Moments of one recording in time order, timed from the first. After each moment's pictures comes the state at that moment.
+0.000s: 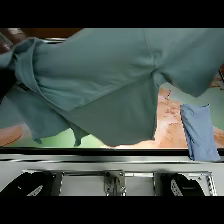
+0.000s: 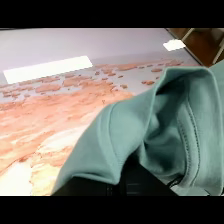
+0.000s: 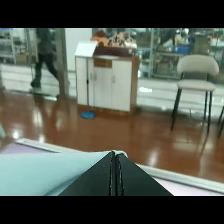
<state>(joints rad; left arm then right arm) -0.54 -0.70 1.54 1.47 -1.19 -1.75 -0.07 -0.67 1.64 -1.01 0.92 1.23</state>
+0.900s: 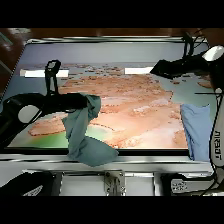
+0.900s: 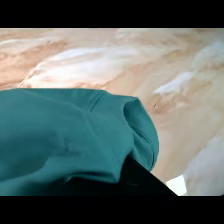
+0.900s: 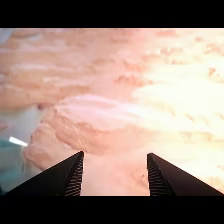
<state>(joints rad) -0.54 -1.04 1.07 1.38 -0.73 -1.86 -0.07 -1.58 1.65 -0.90 1.26 1.28</state>
